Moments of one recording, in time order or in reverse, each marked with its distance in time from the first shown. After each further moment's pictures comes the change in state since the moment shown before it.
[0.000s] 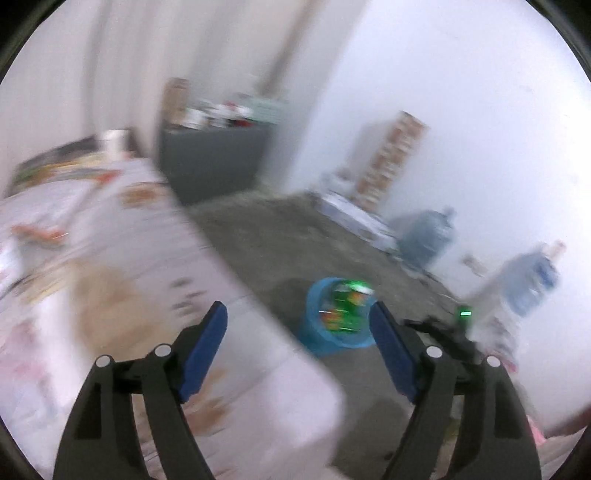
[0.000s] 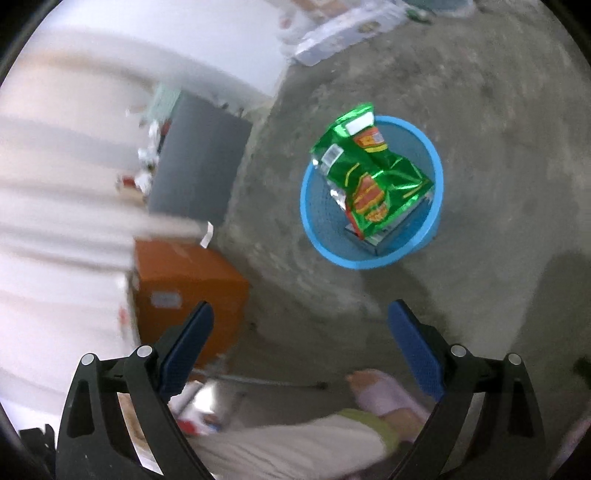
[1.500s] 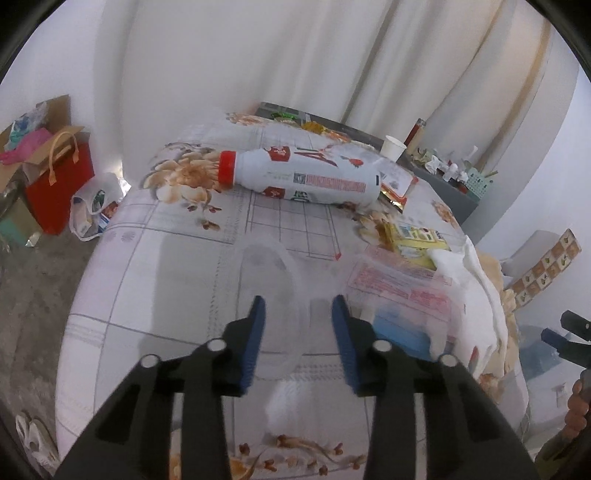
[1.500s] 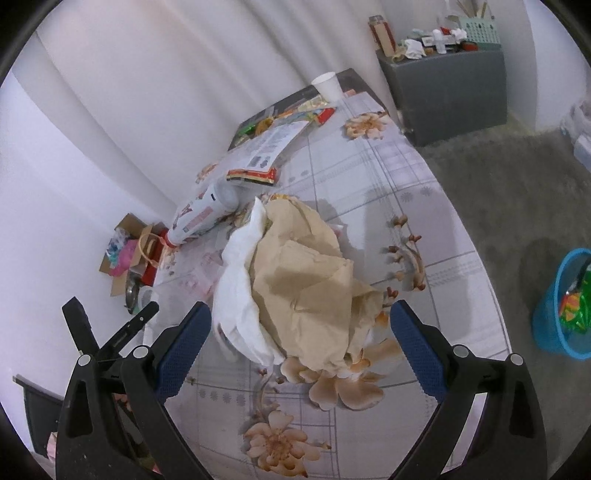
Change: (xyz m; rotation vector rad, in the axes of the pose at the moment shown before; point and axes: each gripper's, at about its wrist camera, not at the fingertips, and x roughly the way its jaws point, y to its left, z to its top) left arm -0.121 0.280 -0.131 -0.470 -0.144 0.489; right arm 0.040 0.359 -0.214 -0.872 0.274 0.205
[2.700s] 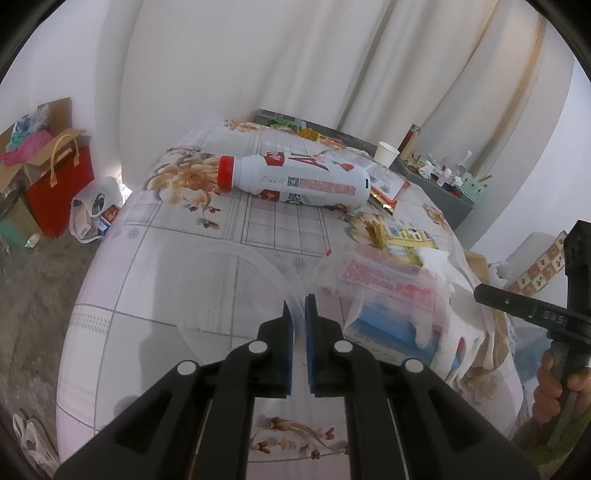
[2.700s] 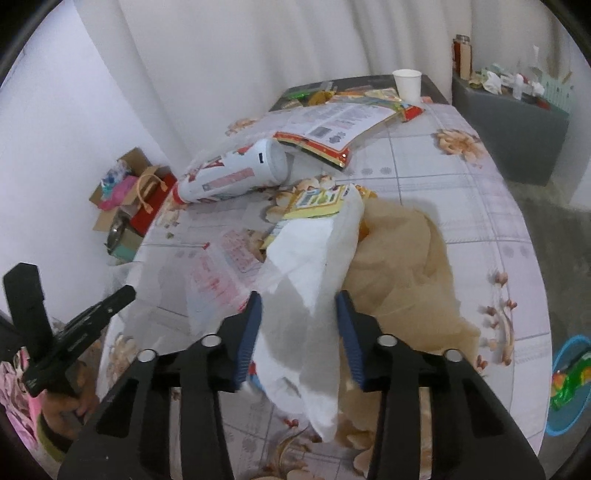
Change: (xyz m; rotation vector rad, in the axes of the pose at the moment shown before) left arm -0.020 -0.003 -0.009 -0.003 -0.031 -0.014; right arm 0.084 0.082 0.007 -0.308 0.069 -0.066
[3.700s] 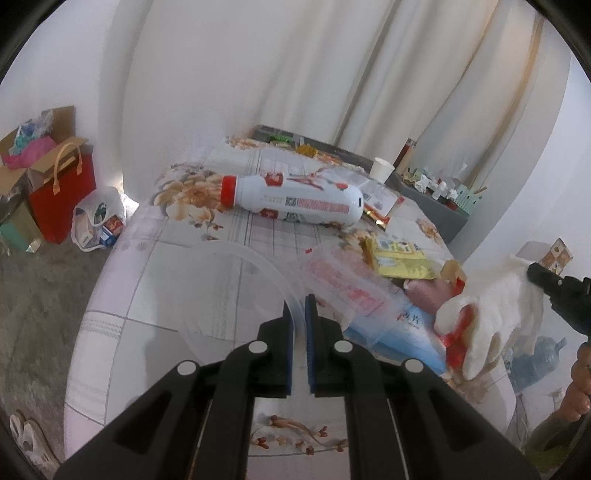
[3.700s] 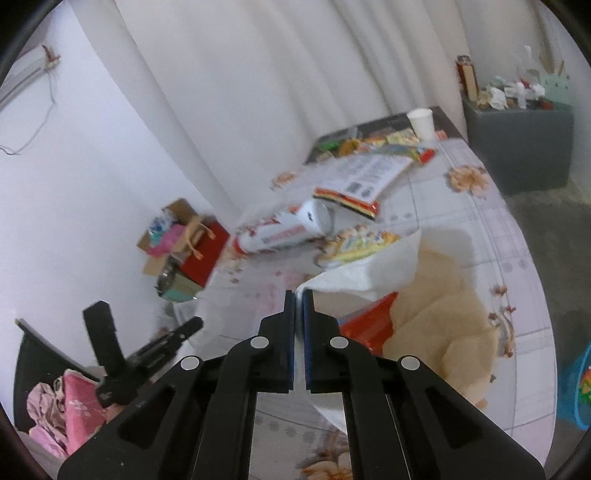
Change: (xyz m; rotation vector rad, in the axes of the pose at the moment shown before) left arm -0.022 -0.003 0.004 0.000 -0.066 -0.010; right arm -0.086 0.001 0.002 0.098 -0.198 0.230
